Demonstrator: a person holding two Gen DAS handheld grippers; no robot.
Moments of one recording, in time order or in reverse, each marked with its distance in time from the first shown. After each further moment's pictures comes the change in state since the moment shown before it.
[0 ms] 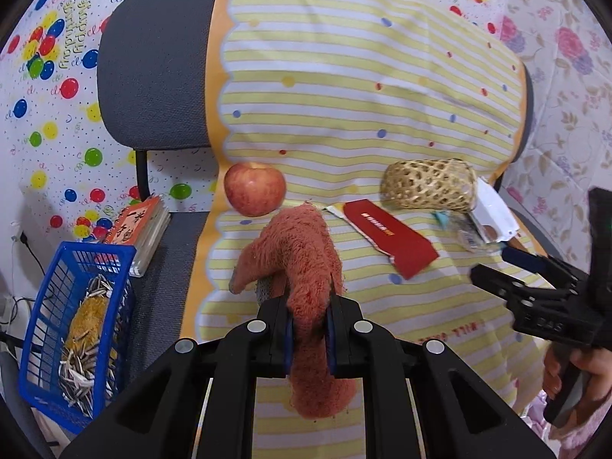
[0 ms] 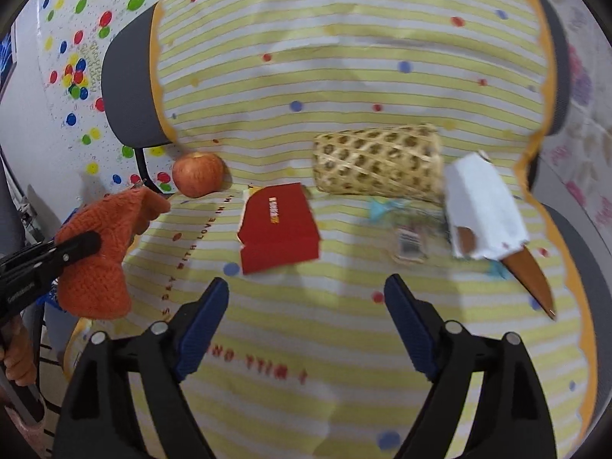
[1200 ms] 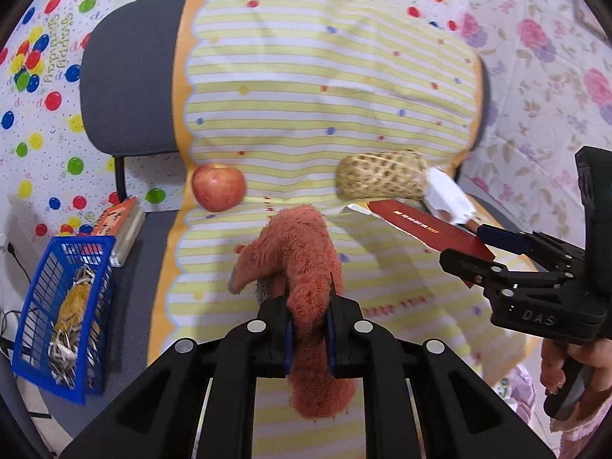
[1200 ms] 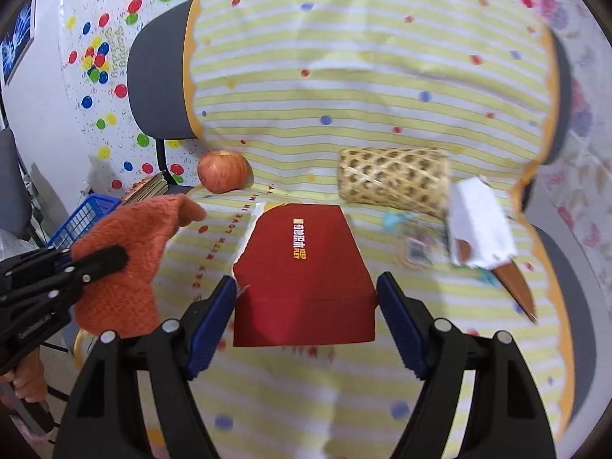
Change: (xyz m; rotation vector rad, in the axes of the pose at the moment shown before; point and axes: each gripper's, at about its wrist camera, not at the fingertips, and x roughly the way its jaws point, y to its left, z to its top) left arm -0.041 -0.036 -0.024 0.058 -0.021 -0.108; right arm -0.069 0.027 -0.018 -0.052 -0.018 -0.059
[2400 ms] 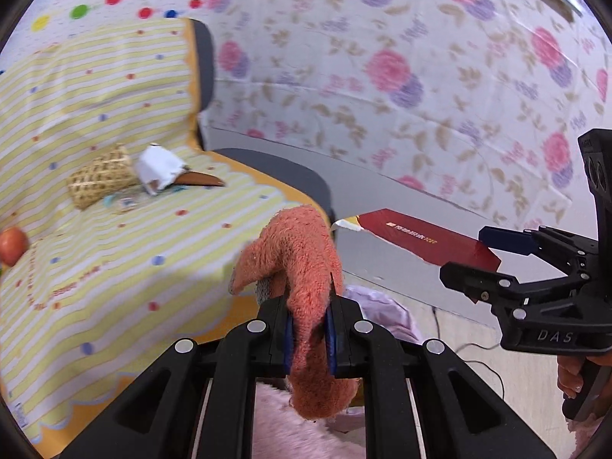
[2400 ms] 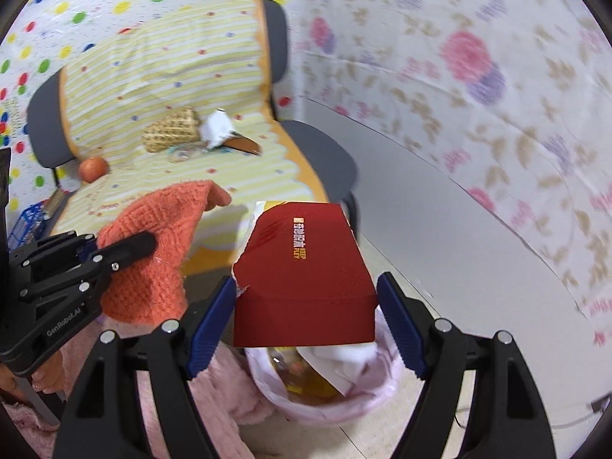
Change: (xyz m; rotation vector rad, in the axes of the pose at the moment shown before) left arm -0.052 -0.258 -0.110 0.429 0.032 -0.509; right arm -0.229 -0.095 -0.217 0.395 0.009 -0.483
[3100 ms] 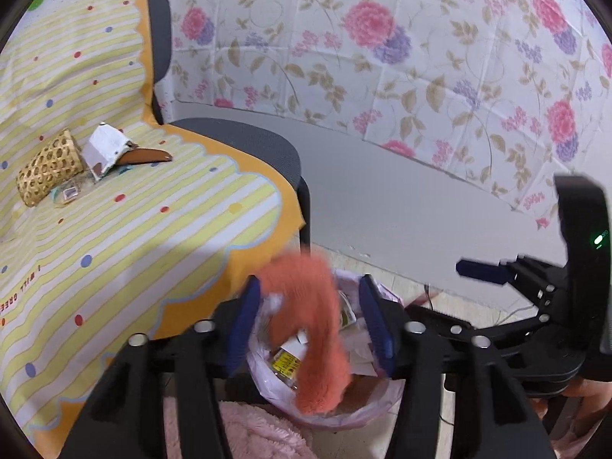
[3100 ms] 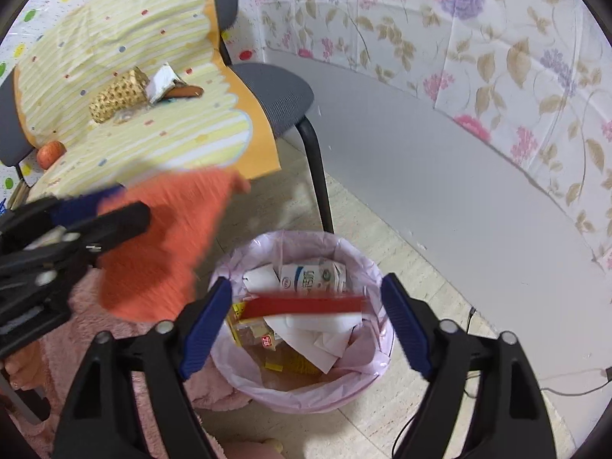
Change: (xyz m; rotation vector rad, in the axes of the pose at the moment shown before) left arm 0.068 -0.020 0.003 0.023 0.097 -0.043; right arm 0.077 -0.041 -0.035 0.093 0.141 -0.002
